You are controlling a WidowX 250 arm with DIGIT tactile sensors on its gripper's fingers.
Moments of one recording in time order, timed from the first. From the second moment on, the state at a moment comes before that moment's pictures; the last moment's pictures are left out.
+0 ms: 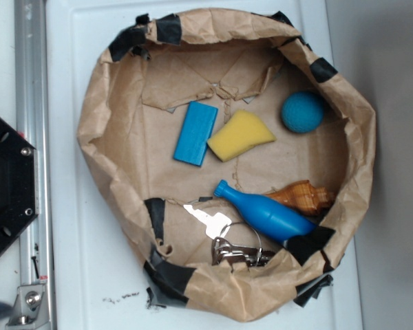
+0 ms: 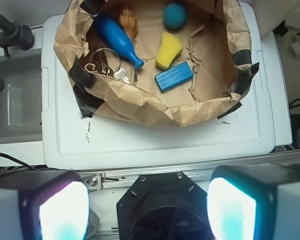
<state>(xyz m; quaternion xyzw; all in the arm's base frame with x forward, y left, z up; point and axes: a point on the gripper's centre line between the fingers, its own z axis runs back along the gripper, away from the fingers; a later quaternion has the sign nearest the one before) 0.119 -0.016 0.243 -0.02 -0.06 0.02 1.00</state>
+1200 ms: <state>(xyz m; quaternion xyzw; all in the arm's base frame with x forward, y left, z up) 0.257 0.055 0.119 0.02 -0.15 0.16 0.97</state>
